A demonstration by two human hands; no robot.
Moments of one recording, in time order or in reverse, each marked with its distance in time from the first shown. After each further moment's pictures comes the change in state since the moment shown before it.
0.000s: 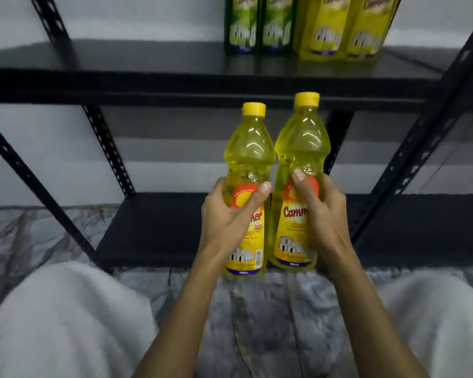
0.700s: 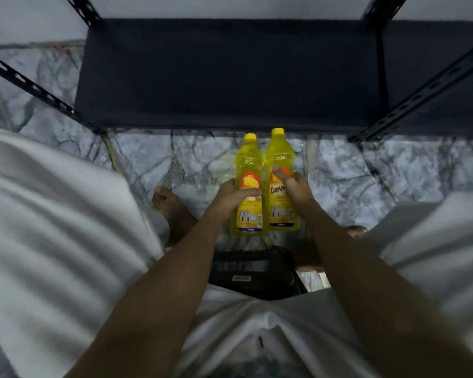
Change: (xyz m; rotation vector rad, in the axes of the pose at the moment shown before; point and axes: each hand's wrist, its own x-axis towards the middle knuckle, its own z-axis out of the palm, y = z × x) left_hand -0.069 -0.330 -0.030 0.135 -0.194 -1.042; right_hand -0.054 0.336 -0.009 -0.241 -0.121 0.975
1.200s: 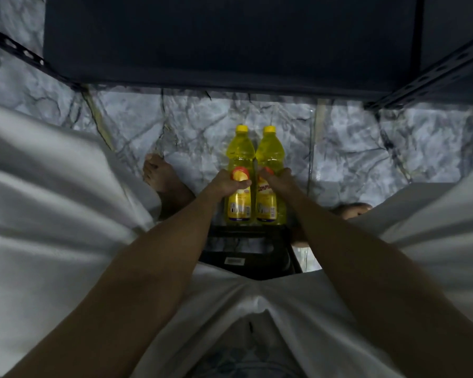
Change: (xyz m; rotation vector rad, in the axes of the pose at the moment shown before) left_hand 0.051 -0.061 -0.010 0.281 -0.011 -0.206; right_hand 0.029 0.062 0.028 -0.217 -0.037 0.197
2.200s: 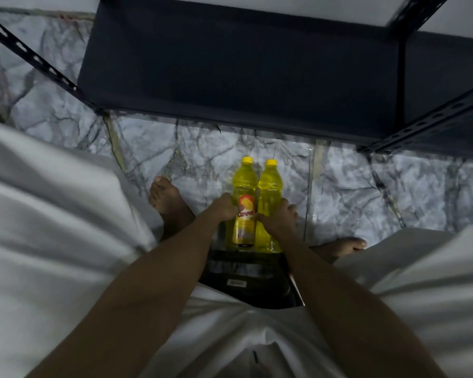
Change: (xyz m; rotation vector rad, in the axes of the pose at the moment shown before) left_hand -0.006 0.000 -0.015 0.313 0.059 0.062; right_hand -0.019 0.018 0.016 -0.550 0.193 -0.140
